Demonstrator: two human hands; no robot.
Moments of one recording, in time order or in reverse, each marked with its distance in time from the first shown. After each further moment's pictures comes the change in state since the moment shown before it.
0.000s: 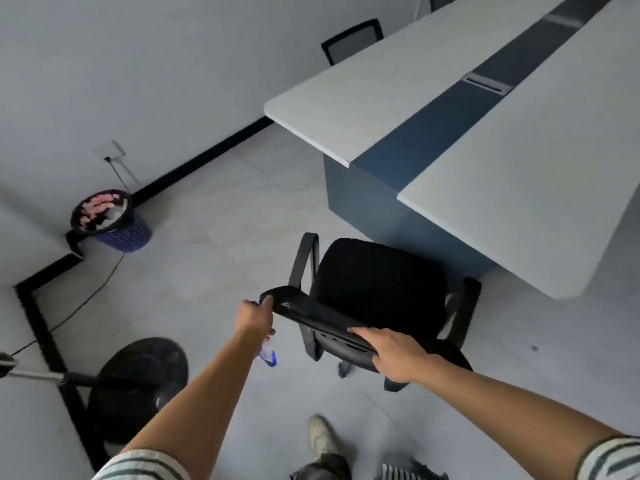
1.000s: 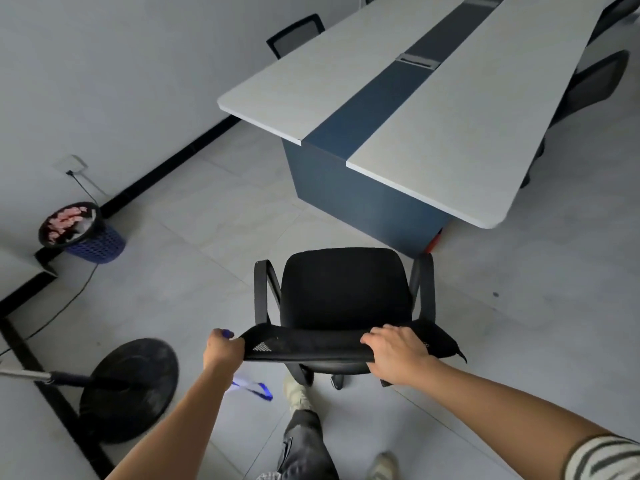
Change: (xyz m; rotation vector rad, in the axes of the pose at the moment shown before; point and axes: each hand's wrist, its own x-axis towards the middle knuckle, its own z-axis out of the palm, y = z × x) left_hand -0.094 -0.137 -0.005 0.198 0.084 0.042; right_hand -0.147 0.010 0.088 -0.266 0.119 0.087
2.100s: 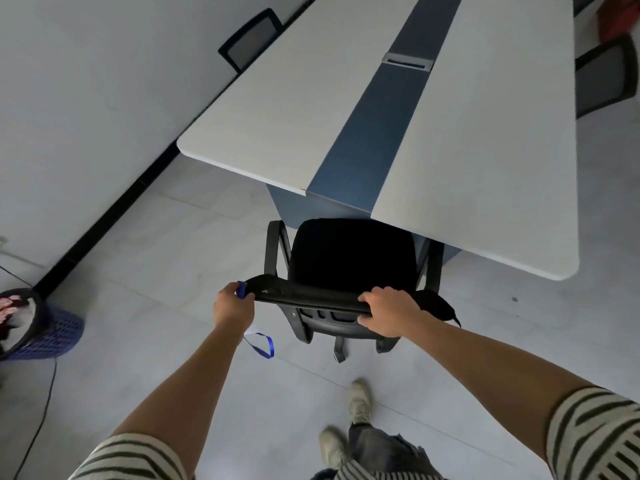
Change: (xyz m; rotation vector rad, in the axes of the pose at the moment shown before) left_hand 0.278 0.297 -0.022 0.078 -0.146 0.301; right_hand 0.327 0.035 -0.145 0.198 0.051 0.284
